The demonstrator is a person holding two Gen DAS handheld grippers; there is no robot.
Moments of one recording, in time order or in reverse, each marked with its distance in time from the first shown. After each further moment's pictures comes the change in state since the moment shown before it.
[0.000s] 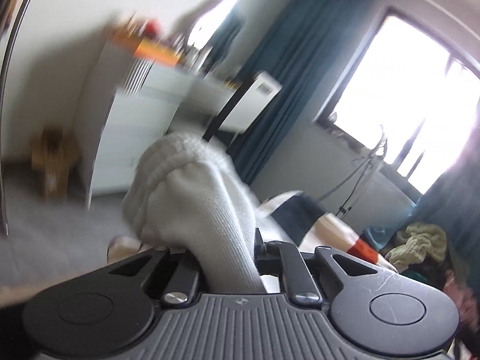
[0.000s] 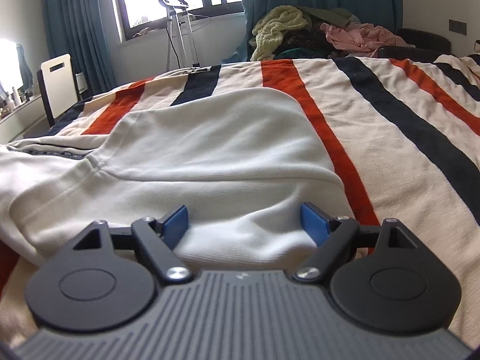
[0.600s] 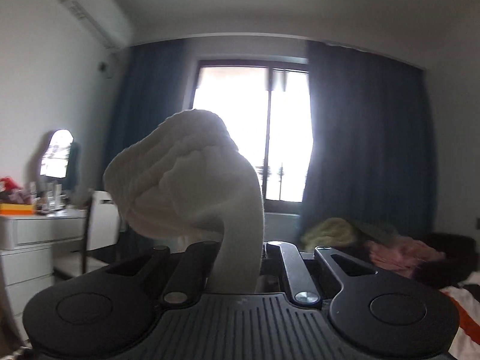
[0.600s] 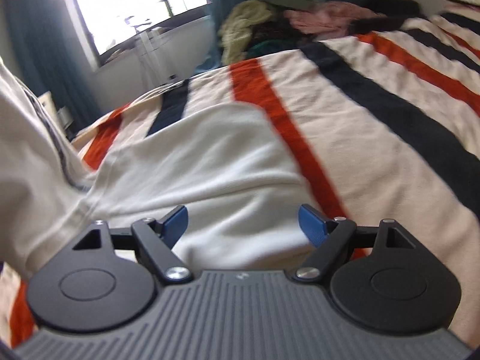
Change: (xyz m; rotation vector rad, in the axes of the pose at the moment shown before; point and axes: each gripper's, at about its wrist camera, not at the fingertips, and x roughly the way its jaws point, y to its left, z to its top) left arm -0.157 -0.301 -0.101 0.476 -0.286 -0.442; right arm -0.019 -0.047 0.019 0.261 0.012 -0.038
